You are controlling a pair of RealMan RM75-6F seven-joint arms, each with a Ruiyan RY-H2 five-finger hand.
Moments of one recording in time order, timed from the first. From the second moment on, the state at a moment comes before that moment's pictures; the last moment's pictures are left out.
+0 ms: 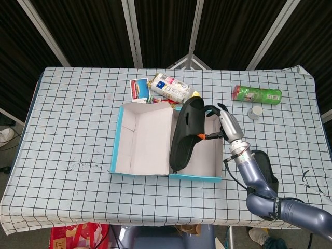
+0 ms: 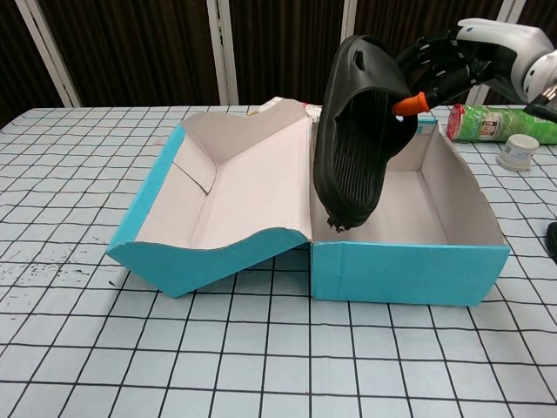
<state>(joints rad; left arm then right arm) -0.03 -1.15 -0.19 -1.41 1.44 1.69 -0.26 0.75 -1.41 0.31 -1.50 -1.00 0.99 0.33</state>
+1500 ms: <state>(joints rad) -0.04 -1.13 -0.18 -1.44 1.40 1.63 -0.20 0.71 -1.53 0.29 -1.38 -1.14 0.91 0.33</state>
